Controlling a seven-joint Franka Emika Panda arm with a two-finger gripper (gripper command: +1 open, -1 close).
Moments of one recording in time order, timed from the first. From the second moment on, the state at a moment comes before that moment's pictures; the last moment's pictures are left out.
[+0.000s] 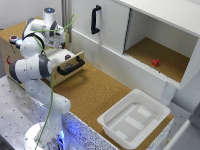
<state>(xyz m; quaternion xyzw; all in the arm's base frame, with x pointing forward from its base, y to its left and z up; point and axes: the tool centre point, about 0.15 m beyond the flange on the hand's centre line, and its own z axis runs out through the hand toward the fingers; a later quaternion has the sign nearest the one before) 0.312 0.399 0.445 -0.89 -0.44 -0.12 0.06</state>
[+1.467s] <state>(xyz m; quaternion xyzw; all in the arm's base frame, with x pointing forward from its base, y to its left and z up) 0.303 0.462 0.463 -0.74 -0.67 0.03 -0.01</state>
